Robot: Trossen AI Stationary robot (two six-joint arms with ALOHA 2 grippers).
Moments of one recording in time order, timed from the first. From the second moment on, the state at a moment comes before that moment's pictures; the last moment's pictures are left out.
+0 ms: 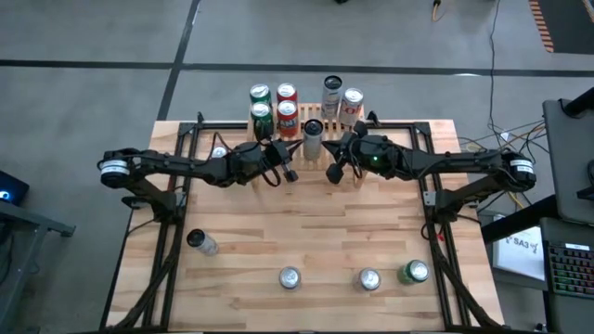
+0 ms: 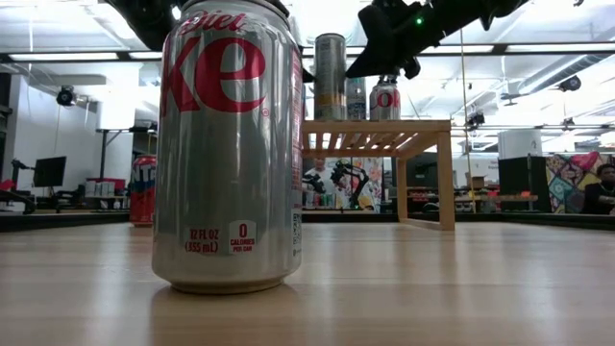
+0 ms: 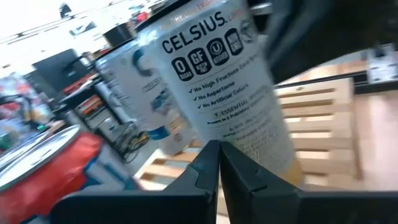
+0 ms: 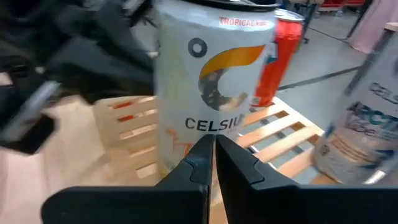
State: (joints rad) left arm 0.16 1.51 0.88 0.56 -0.44 0.41; right arm -0.18 1.31 0.92 0.10 0.35 0.00
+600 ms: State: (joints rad) left arm 0.16 1.49 0.88 0.52 -0.44 0.41; right arm -0.17 1.30 0.92 0.09 0.36 0.00
